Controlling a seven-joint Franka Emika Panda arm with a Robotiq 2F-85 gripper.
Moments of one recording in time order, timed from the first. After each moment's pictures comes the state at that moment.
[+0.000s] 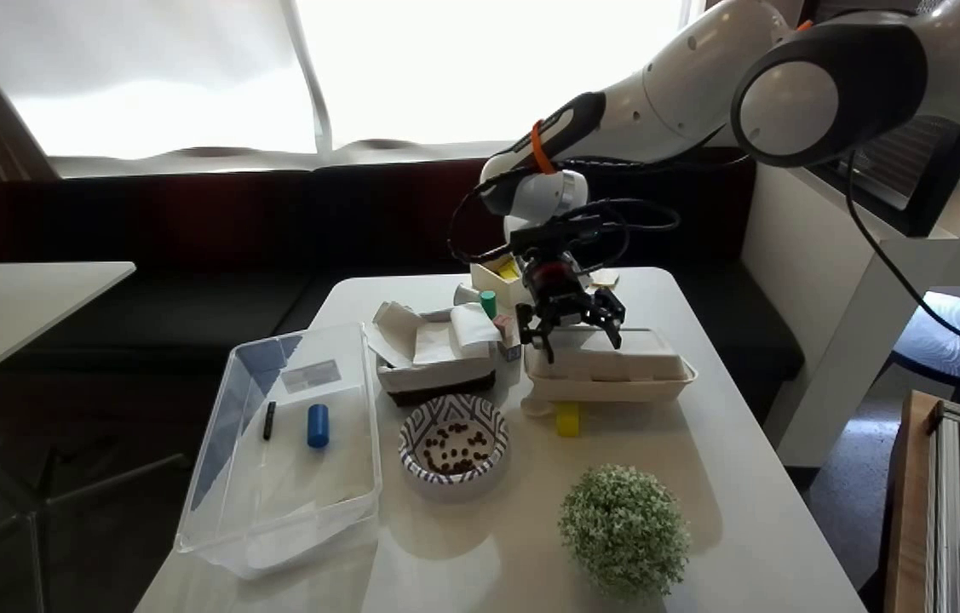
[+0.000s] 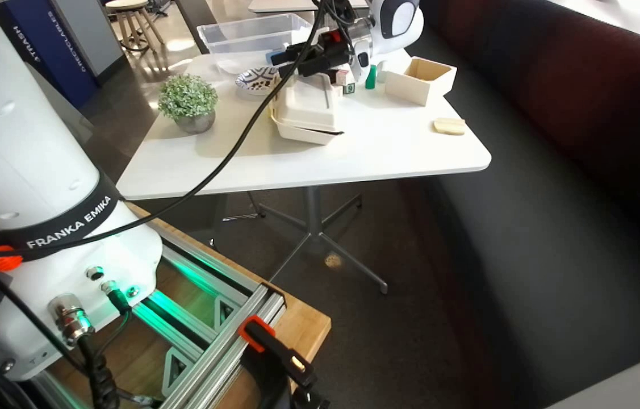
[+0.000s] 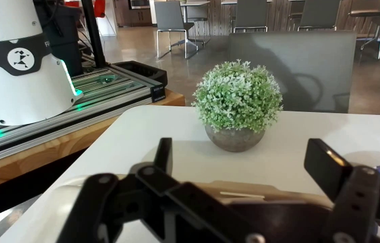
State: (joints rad) arm -0.19 1.04 -0.03 -1.23 0.60 0.97 0.49
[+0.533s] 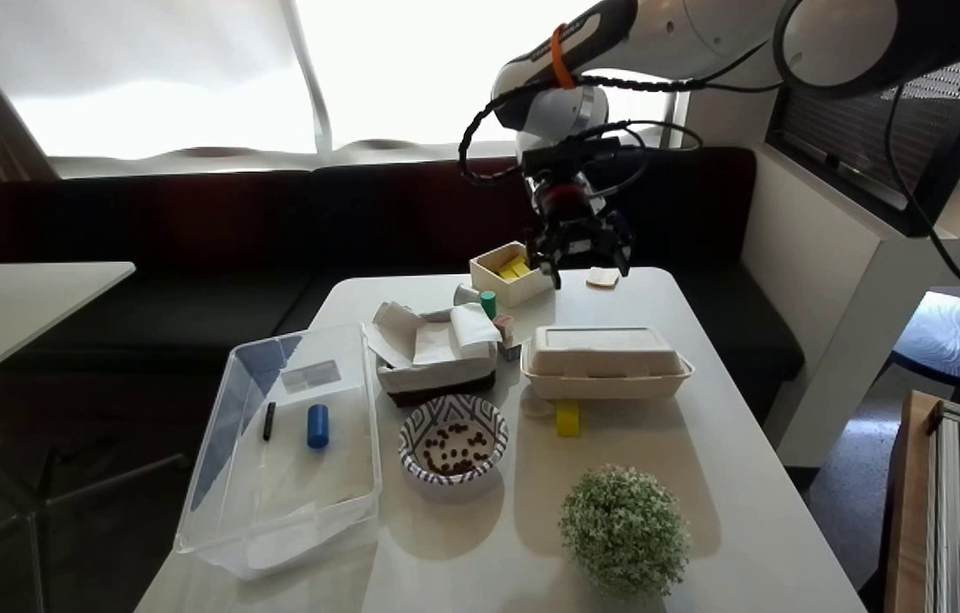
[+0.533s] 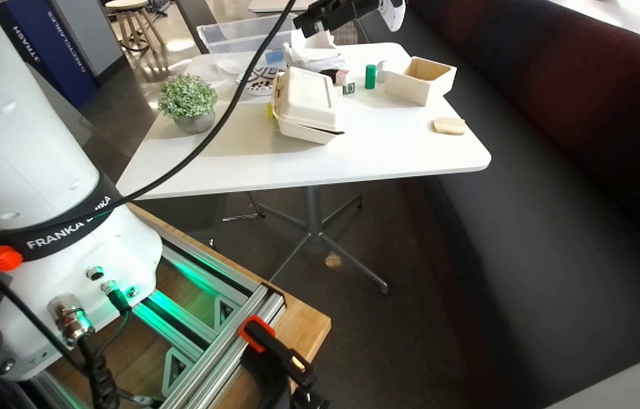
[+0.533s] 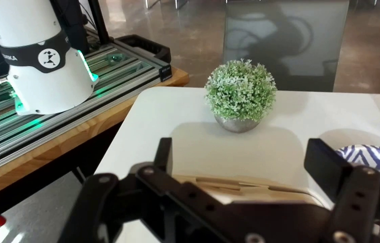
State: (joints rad) arm -0.18 0.85 -0.15 -1.24 0.56 0.96 0.50
